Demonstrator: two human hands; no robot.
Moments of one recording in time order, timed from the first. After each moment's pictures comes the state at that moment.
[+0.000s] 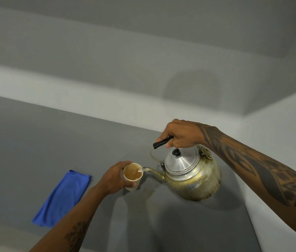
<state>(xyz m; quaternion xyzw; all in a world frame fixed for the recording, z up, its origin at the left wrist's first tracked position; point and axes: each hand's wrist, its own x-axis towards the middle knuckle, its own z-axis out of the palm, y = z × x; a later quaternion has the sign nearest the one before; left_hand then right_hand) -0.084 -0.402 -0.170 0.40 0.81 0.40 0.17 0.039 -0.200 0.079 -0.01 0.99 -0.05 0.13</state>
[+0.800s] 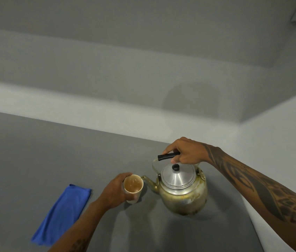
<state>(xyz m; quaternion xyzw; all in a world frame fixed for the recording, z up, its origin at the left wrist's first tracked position) -0.076 -0.403 -0.163 0.37 0.82 0.39 0.20 0.054 -0.168 0.043 0.03 0.98 -0.15 0.10</state>
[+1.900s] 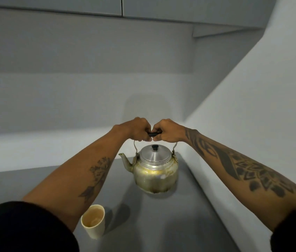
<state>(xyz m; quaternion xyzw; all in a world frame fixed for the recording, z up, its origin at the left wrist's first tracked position) -0.034 -0.165 0.112 0.63 0.76 0.11 0.13 0.104 -0.076 0.102 0.21 0.96 -0.15 -0.10</state>
